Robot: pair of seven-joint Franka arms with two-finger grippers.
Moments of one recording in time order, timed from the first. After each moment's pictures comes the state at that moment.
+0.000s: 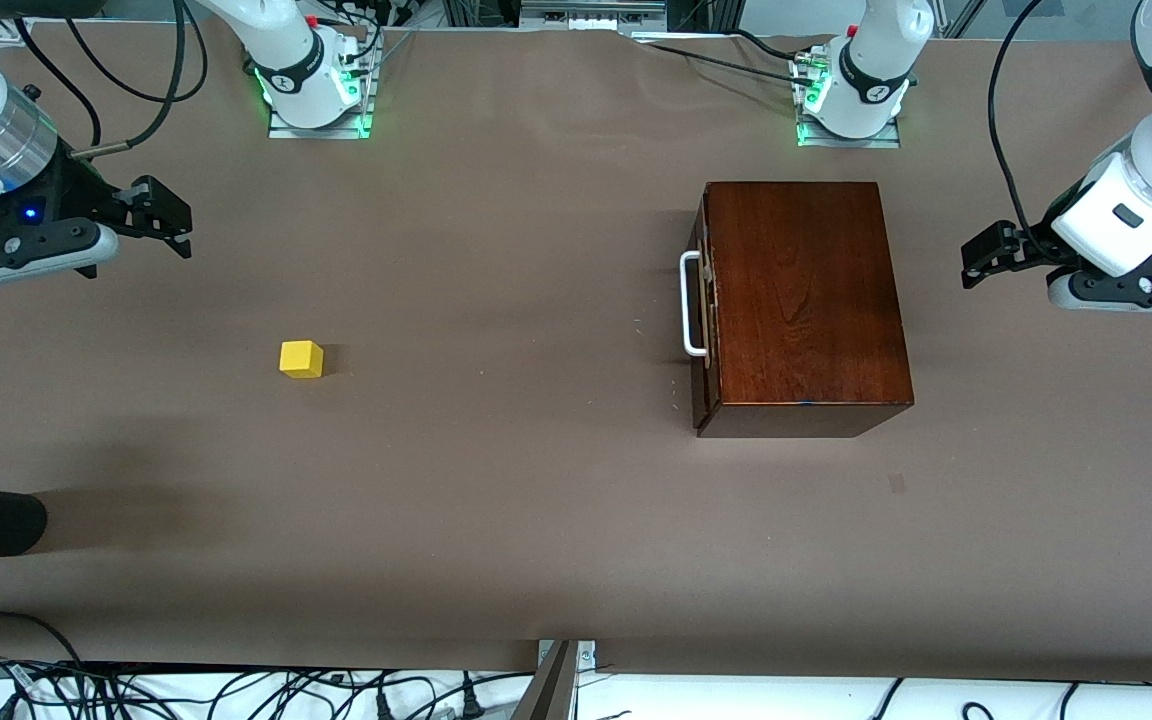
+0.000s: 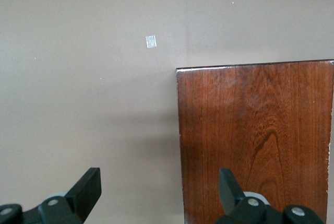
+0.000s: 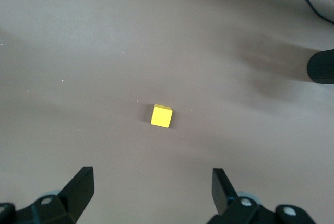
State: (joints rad) left arm -0.03 0.04 -0.06 -1.65 0.02 1.65 -0.05; right arm 0.24 0.06 -0.07 -1.53 -0.05 1.62 -0.11
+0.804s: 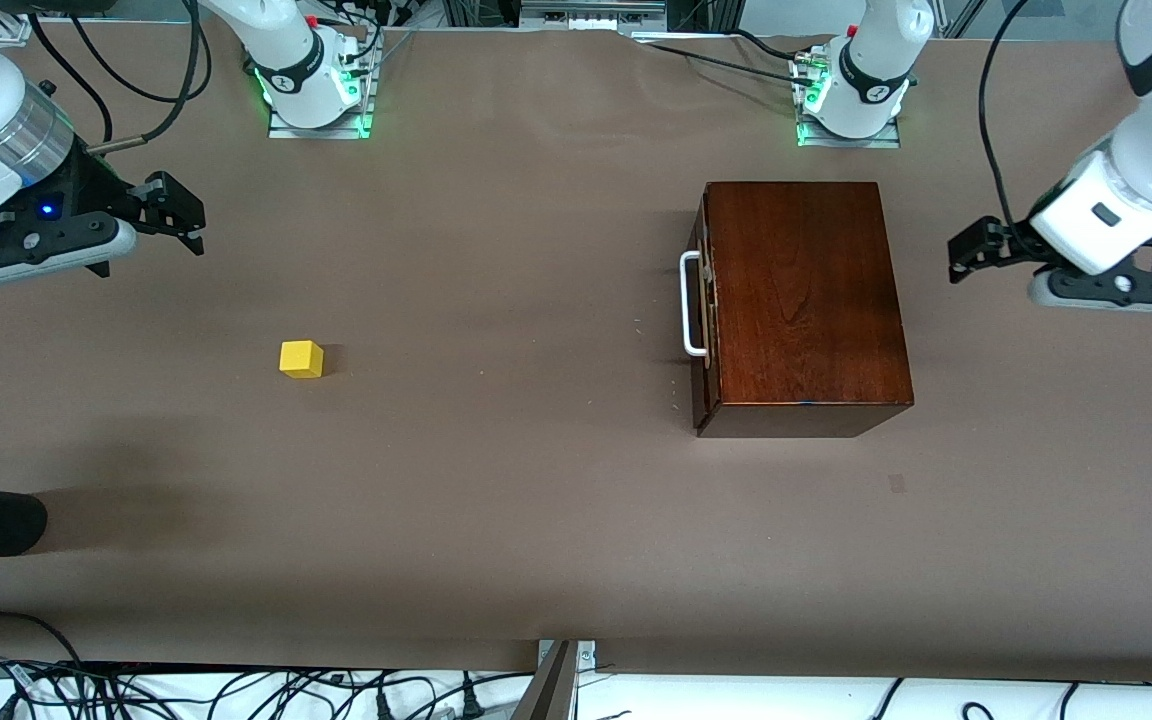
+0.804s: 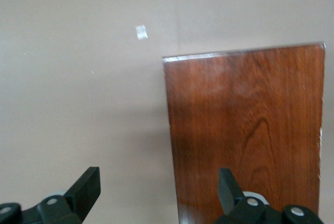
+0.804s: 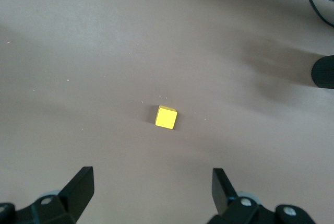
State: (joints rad) left arm -0.04 0.05 -0.10 -1.64 0.02 1.58 -0.05; right arm 0.24 0.06 -0.05 -1.53 -0.05 1.62 -0.11
